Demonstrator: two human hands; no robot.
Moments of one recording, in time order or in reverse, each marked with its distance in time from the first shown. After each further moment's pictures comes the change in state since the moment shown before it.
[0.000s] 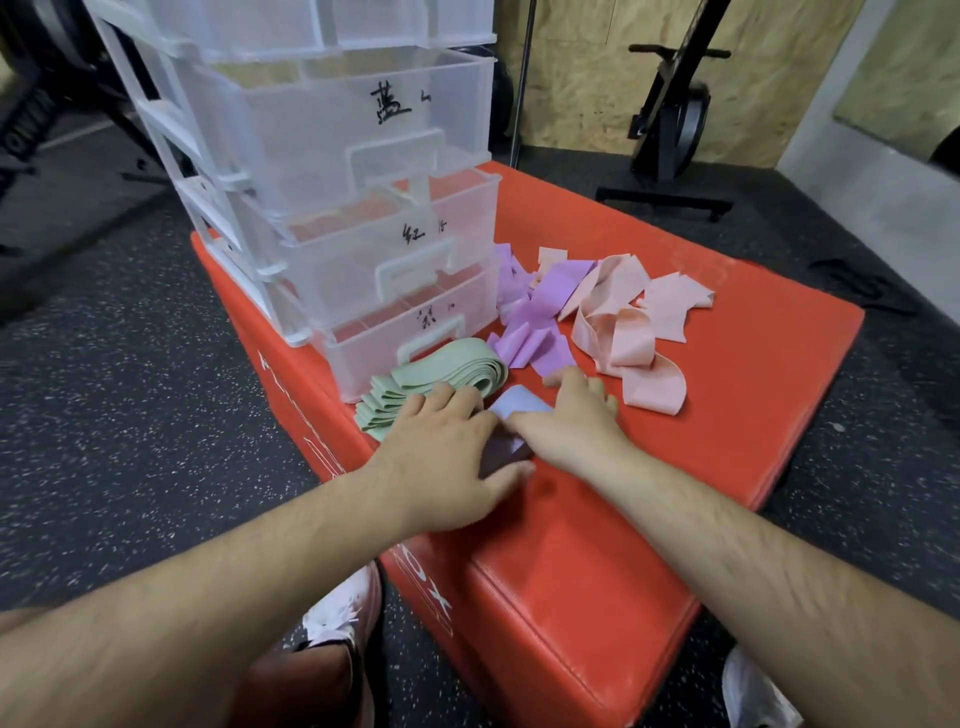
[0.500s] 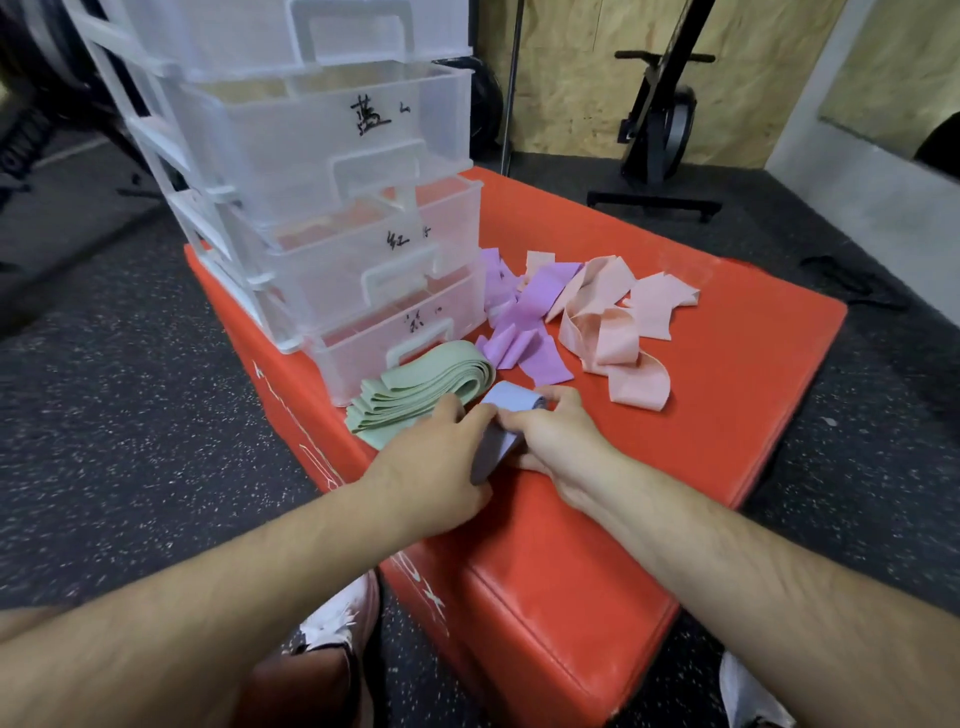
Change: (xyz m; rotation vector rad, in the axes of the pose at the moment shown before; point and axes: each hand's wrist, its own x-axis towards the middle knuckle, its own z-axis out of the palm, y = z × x) left_hand -0.004 0.012 -0.008 -0.232 -0.185 -0.107; right_hand -0.016 0.001 0.008 0.905 -0.166 0.206
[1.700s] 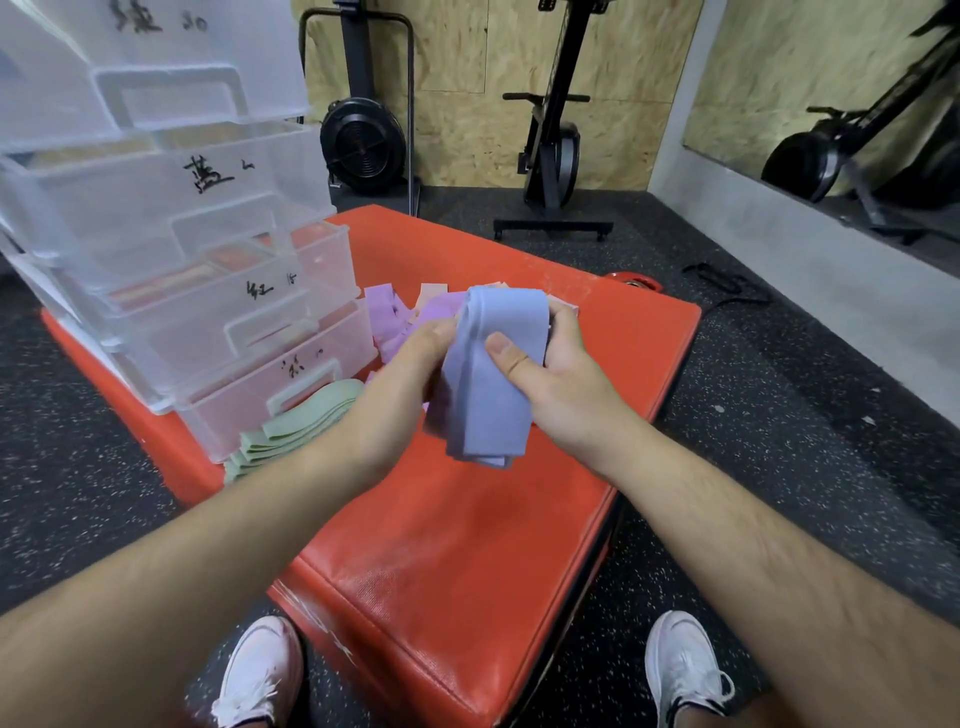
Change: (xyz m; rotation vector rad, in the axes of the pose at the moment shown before) left_hand 0.057 0.103 -0.070 -1.345 -0.043 0.003; right_hand -0.057 -0.072 -0.106 -0.167 -0.033 -0.641
